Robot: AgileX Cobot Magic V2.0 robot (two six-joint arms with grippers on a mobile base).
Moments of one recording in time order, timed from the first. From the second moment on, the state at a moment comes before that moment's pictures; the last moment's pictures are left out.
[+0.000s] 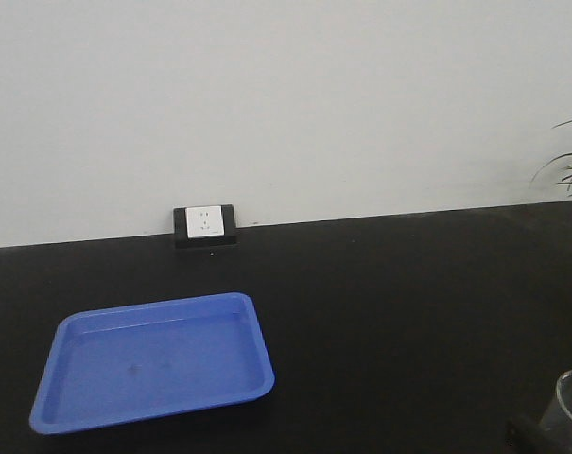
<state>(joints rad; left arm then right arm) -0.01 -0.02 0.03 0.06 0.37 0.02 0.51 0.60 -0.44 -1.10 0.15 1.09</state>
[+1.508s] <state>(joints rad) -0.01 -0.02 0.03 0.06 0.37 0.02 0.51 0.60 -0.44 -1.10 0.15 1.08</state>
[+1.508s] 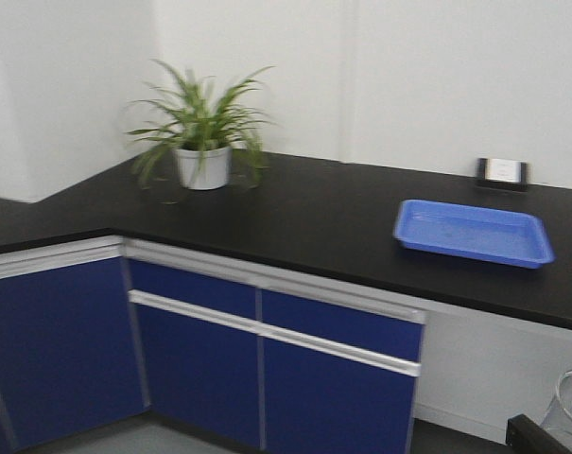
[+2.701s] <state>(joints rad) -0.01 -0.02 0.03 0.06 0.37 0.02 0.51 0.60 -0.44 -1.10 0.15 1.08</state>
